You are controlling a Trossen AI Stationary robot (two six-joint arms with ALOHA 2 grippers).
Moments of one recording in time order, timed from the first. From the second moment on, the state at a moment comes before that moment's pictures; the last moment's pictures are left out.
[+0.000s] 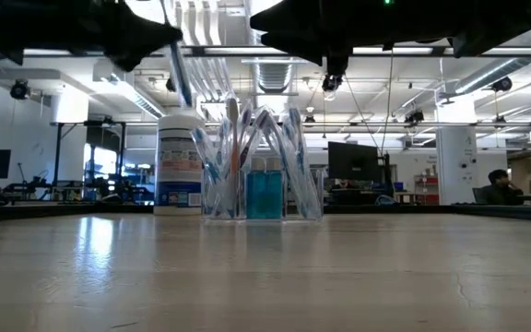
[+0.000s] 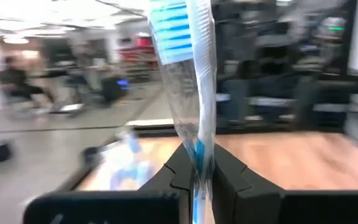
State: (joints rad) left arm -0.04 0.78 0.32 0.55 -0.18 0.11; right arm 0.27 1.70 0.76 0.97 0.50 -0.06
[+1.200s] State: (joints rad) left arm 0.10 1.60 0.37 1.14 -0.42 -0.06; right arm 0.27 1.70 0.76 0.98 0.50 -0.06
